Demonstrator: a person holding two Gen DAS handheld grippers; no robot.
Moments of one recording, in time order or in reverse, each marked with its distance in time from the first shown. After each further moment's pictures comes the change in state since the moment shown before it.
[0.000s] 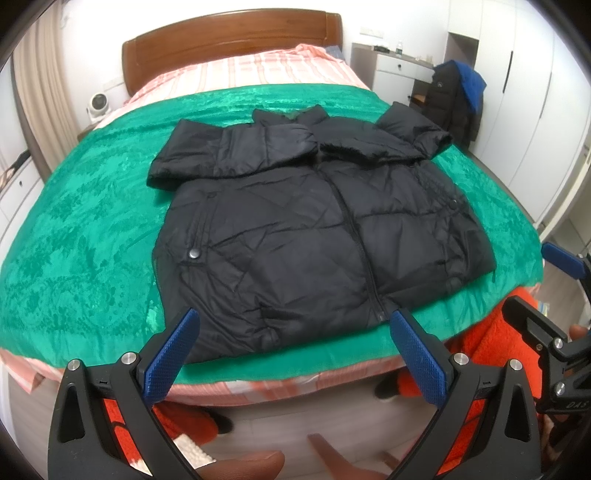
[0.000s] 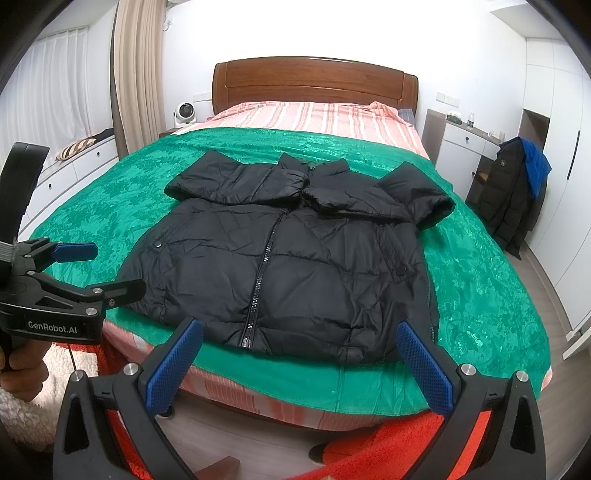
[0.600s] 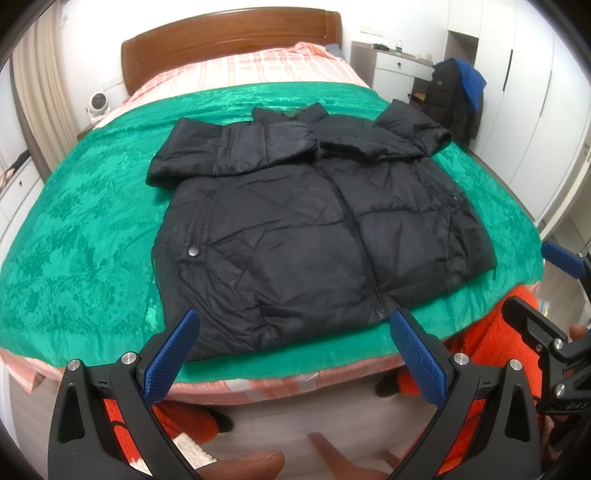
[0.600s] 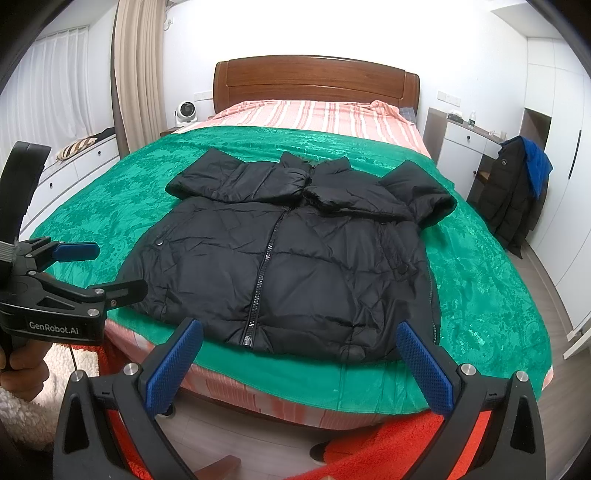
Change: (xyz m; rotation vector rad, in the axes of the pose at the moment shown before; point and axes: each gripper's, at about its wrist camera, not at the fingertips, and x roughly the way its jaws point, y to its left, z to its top) left arm 0.000 0.001 0.000 0.001 0.007 -0.001; right arm 0.000 0.001 -0.001 0.000 0.004 0.004
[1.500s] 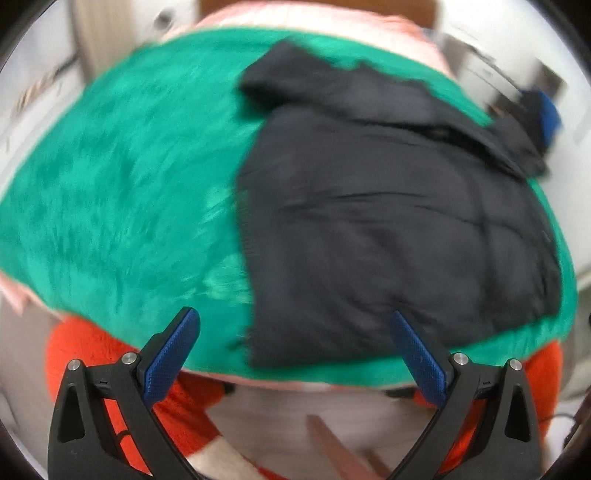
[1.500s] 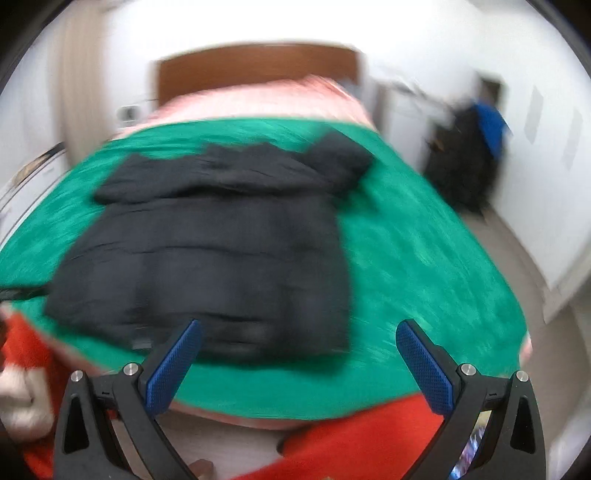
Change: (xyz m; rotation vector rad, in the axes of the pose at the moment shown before) left arm 0.076 0.132 -0.017 -0.338 0.203 0.076; right arm 0.042 -0.127 -0.015 0.203 0.103 -0.167
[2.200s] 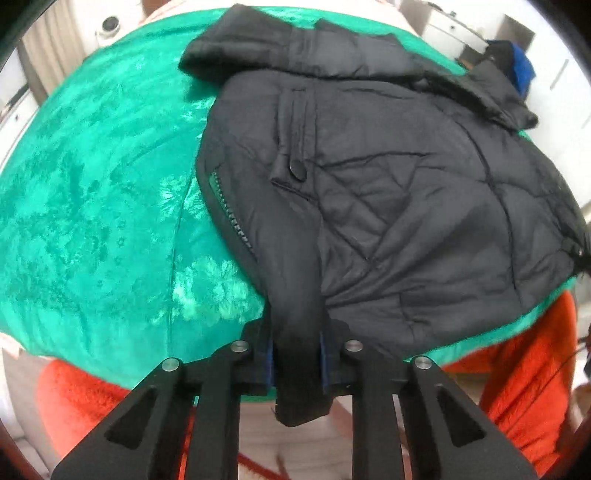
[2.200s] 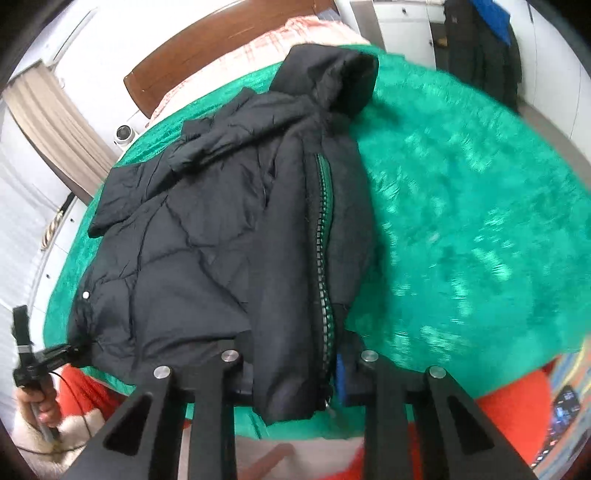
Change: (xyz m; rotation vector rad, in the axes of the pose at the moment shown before) left arm 0.017 -0.017 -0.029 0.227 0.083 -0.044; right arm 0.091 -0.037 -0.001 0.213 0.191 0.275
